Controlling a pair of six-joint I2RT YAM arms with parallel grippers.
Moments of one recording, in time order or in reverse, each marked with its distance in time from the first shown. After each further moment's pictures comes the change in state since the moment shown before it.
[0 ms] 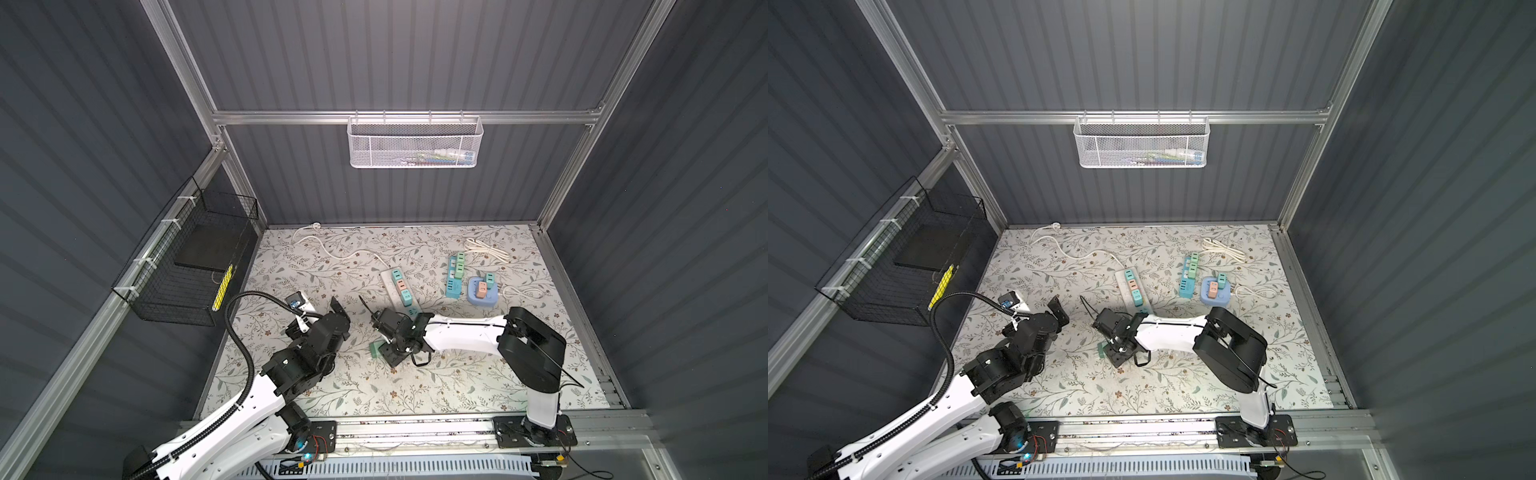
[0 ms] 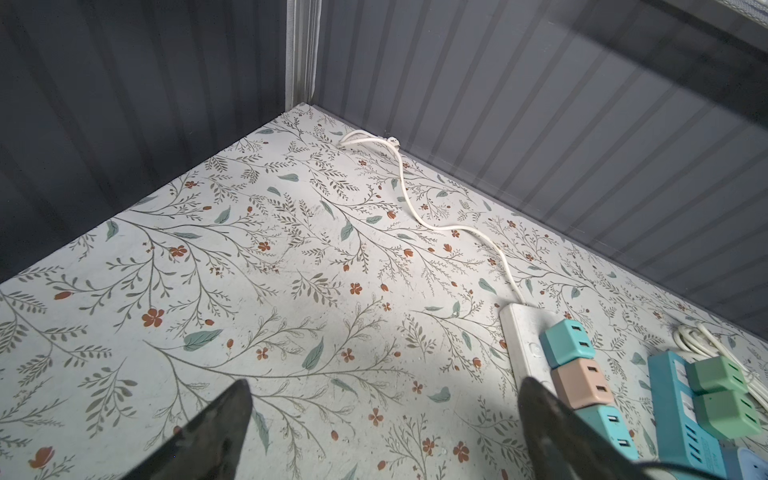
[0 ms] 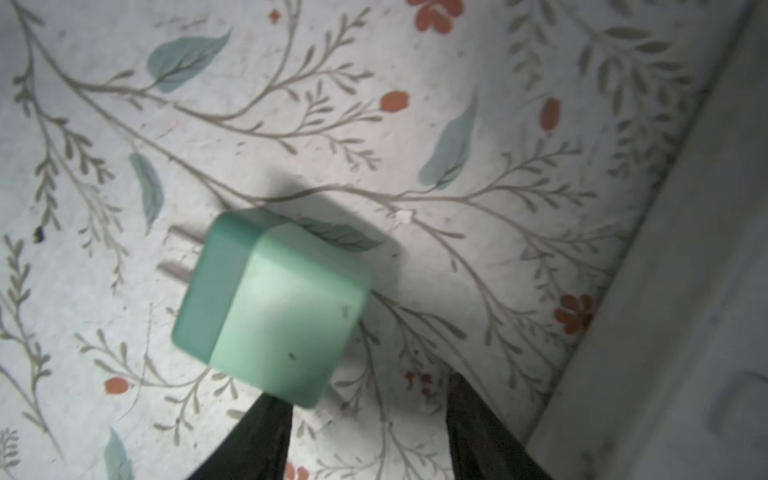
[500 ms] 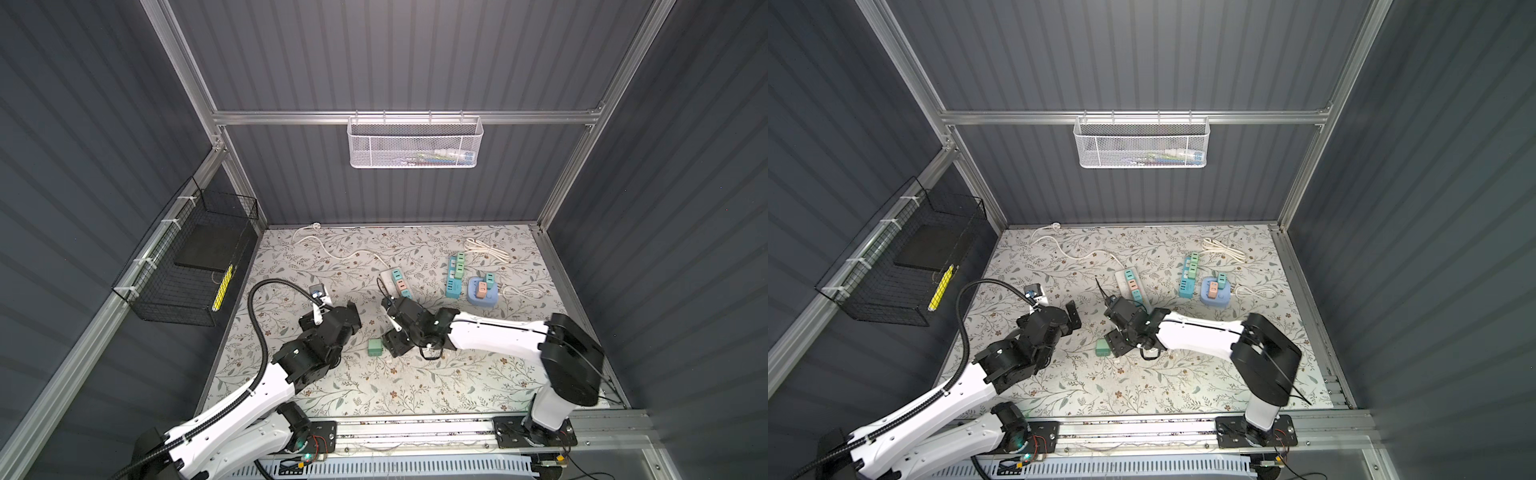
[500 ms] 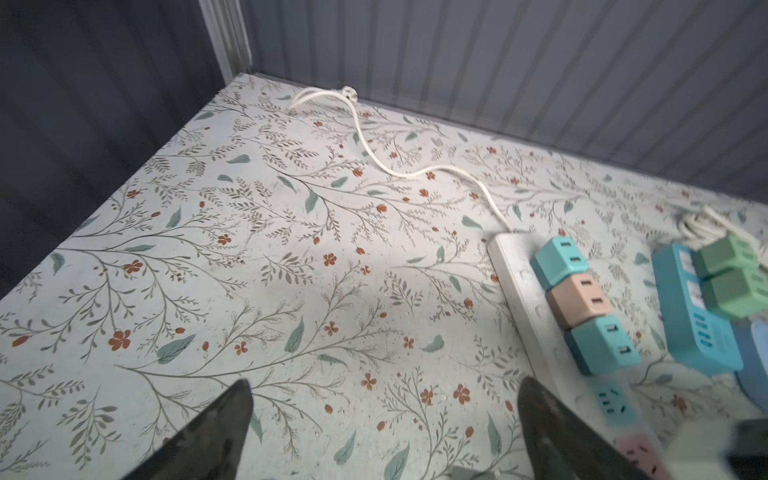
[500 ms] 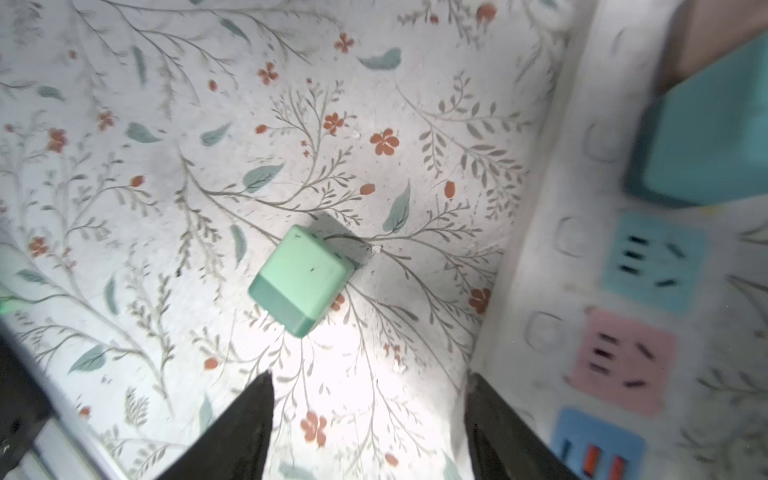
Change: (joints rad) left arm 0.000 0.147 0.066 -0.004 0.187 0.199; right arm -0.032 -0.275 -0.124 0.097 0.002 0.053
